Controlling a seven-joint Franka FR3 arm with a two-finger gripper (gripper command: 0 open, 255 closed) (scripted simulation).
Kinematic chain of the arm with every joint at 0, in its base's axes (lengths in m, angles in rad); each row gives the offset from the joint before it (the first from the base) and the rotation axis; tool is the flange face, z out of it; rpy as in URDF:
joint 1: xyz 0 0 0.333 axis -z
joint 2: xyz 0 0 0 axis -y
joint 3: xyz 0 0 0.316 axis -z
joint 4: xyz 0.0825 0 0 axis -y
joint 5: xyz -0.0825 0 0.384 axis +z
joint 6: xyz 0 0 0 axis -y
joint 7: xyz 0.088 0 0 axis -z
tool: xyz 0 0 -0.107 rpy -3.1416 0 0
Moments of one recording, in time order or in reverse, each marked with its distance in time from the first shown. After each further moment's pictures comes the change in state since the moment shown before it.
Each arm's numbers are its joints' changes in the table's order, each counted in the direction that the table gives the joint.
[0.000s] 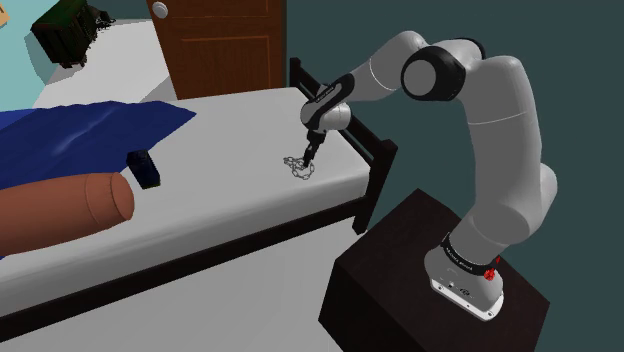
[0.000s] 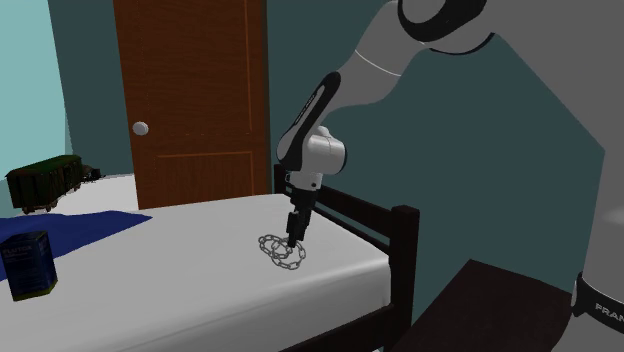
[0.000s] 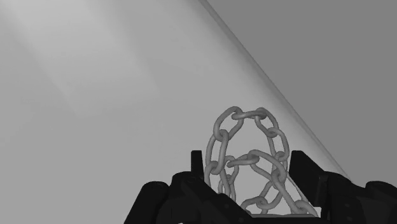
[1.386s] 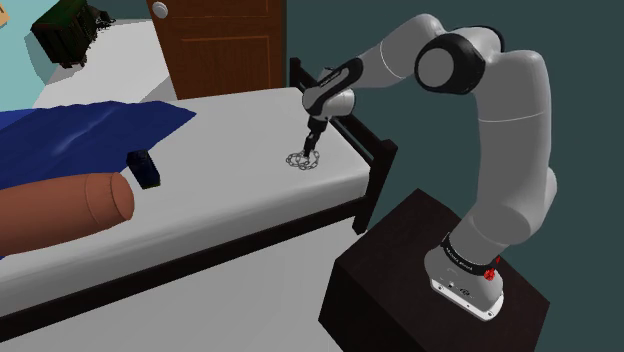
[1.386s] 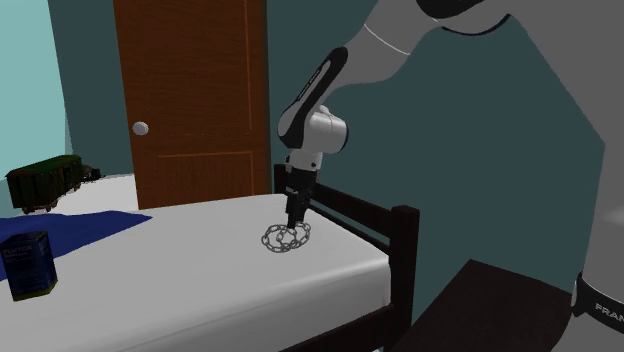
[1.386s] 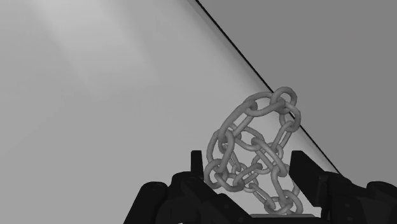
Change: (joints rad) arm -0.014 0.112 0.021 -0.020 -0.028 -0.091 0.037
